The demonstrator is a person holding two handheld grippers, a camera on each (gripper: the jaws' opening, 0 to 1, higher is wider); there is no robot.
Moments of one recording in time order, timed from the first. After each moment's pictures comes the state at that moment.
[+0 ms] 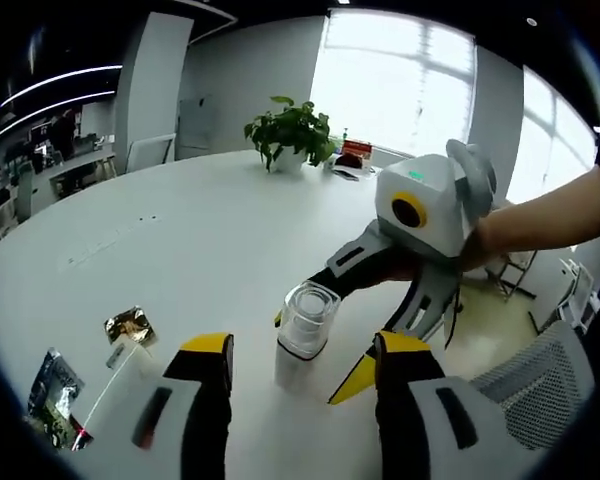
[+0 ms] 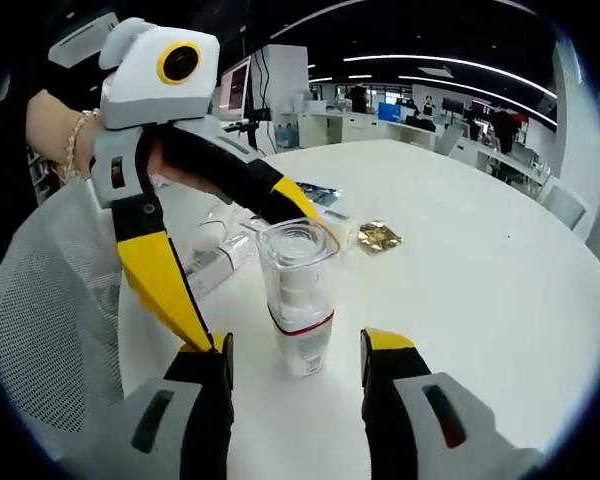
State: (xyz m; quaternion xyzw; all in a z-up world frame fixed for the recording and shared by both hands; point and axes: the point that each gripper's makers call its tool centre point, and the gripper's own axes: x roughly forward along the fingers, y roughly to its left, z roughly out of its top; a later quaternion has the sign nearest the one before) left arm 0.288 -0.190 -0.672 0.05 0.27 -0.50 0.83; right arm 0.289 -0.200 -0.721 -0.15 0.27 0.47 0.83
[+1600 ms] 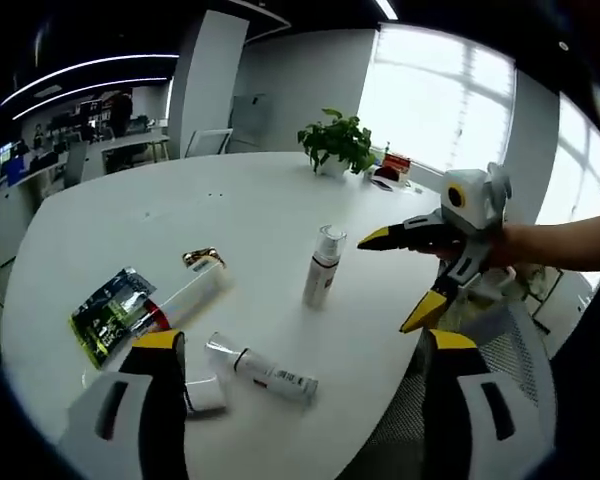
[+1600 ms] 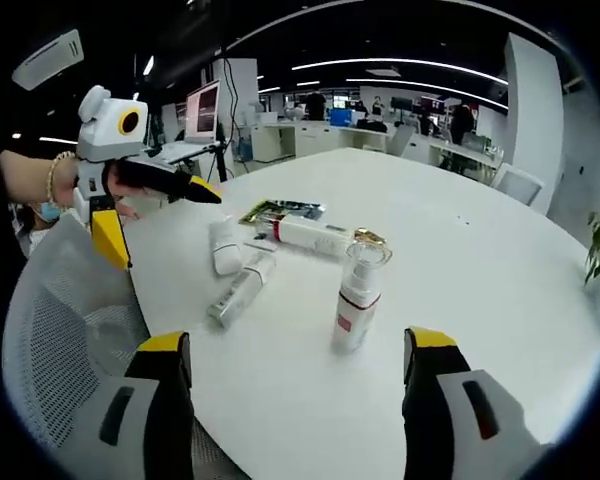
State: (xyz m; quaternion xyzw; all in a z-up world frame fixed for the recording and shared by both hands) left arm 0.215 -0.067 -0.644 0.02 0.28 -0.41 0.87; right arm 0.222 -0.197 -0.674 -0.11 0.26 0.38 0.88
